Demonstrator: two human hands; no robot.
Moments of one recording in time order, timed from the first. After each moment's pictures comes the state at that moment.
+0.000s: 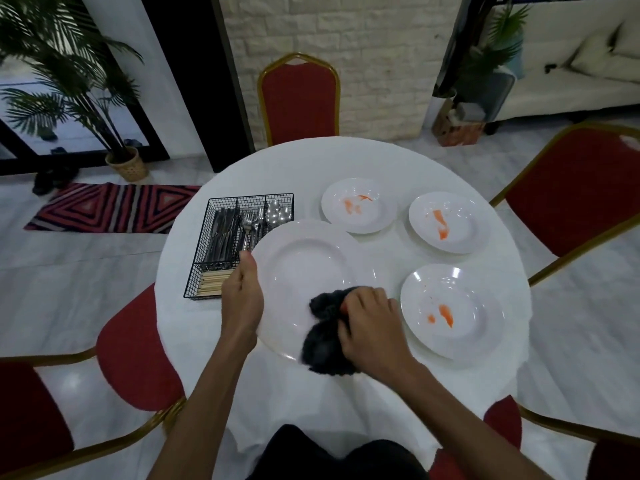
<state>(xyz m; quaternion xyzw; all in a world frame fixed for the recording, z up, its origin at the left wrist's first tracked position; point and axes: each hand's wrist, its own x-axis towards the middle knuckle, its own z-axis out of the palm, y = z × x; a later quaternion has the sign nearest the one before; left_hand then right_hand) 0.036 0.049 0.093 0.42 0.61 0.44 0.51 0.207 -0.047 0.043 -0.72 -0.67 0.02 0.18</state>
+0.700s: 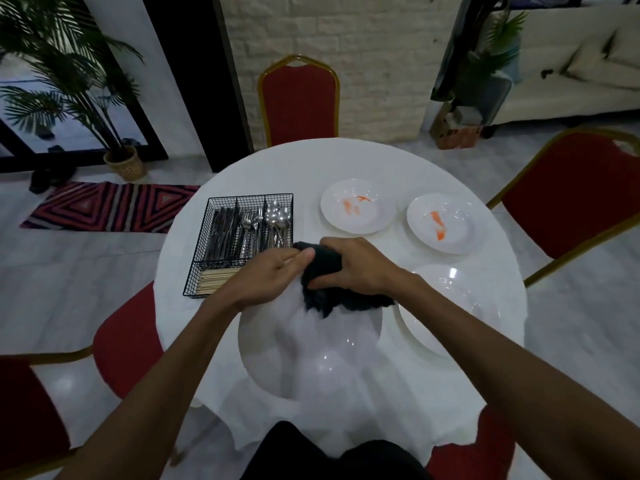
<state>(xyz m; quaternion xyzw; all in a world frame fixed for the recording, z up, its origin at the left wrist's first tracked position) 0.035 0.084 0.124 0.80 0.41 0.14 0.41 0.237 0.043 0.111 -0.60 -0.72 0.27 0.20</state>
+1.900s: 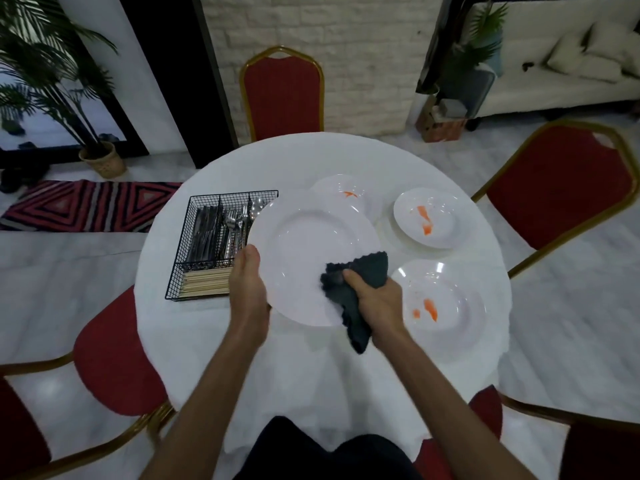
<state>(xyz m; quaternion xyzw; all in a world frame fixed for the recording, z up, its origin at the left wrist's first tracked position) 0.067 0.055 0.093 0.31 0.51 0.49 0.63 0.233 -0.013 0.055 -0.70 -0.15 0.41 0.56</state>
